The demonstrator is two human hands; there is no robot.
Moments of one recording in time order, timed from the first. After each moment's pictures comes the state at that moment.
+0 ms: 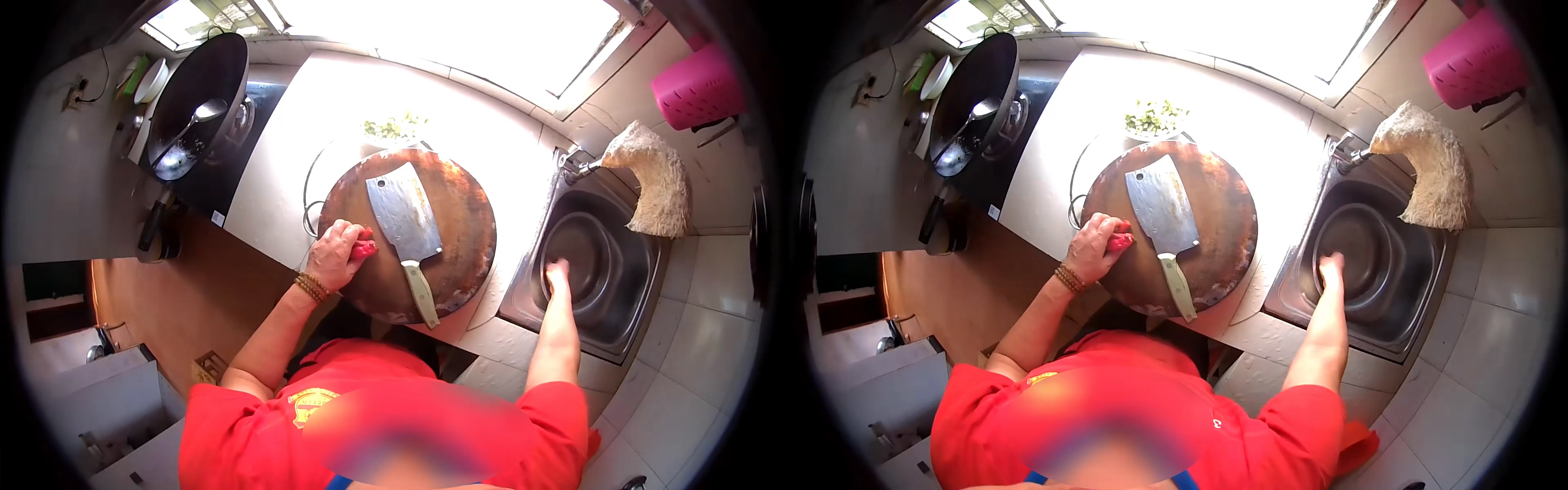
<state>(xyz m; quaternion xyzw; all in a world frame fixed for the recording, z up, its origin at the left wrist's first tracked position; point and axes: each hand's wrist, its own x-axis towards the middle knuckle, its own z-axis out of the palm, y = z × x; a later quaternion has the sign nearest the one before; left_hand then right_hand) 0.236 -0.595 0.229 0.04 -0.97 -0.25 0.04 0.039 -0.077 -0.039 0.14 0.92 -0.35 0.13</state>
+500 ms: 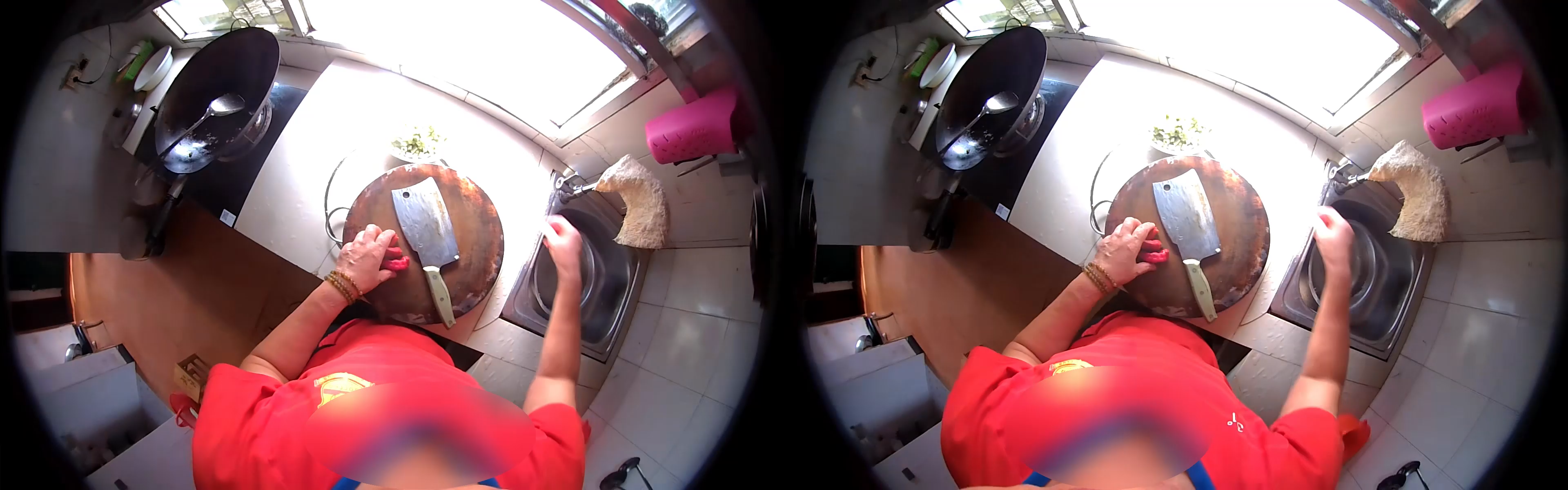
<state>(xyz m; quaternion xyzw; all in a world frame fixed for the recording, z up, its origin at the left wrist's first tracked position) 0.234 -0.601 0.250 0.05 -0.96 -0.24 -0.11 0.015 -0.235 0.211 -0.09 0.90 -0.43 0.04</state>
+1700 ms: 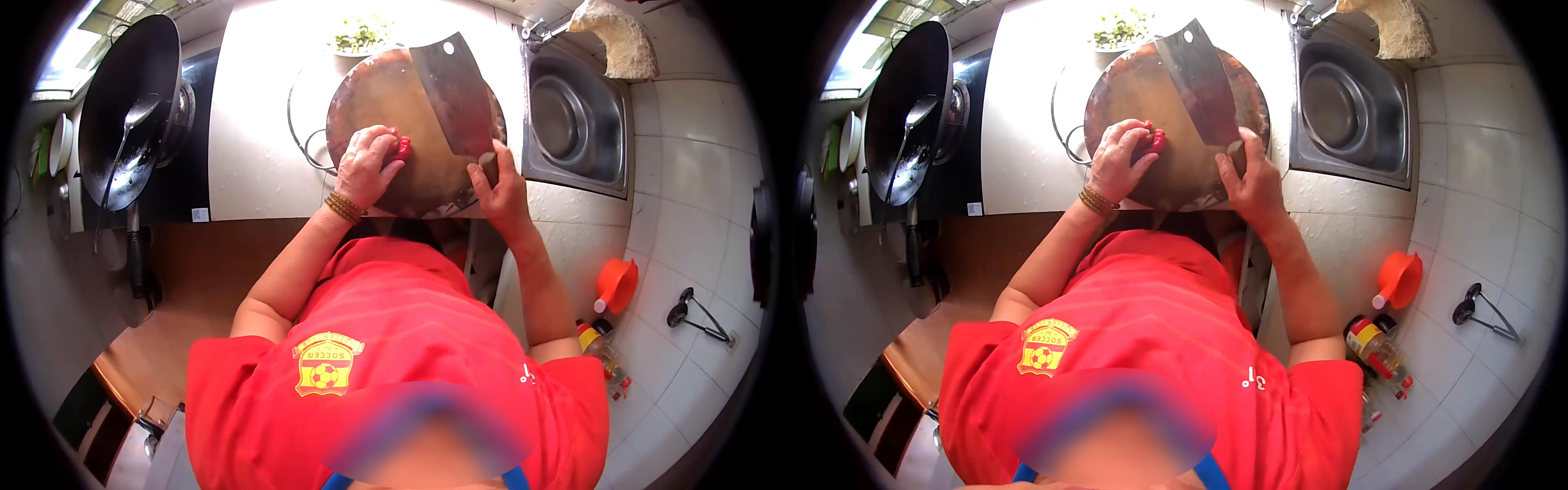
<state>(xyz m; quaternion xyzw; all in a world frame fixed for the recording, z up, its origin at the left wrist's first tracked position) 0.229 -0.630 0.199 -0.17 -0.89 -0.42 0.12 0.241 -0.390 0.275 -0.08 0.91 -0.41 -0.03</state>
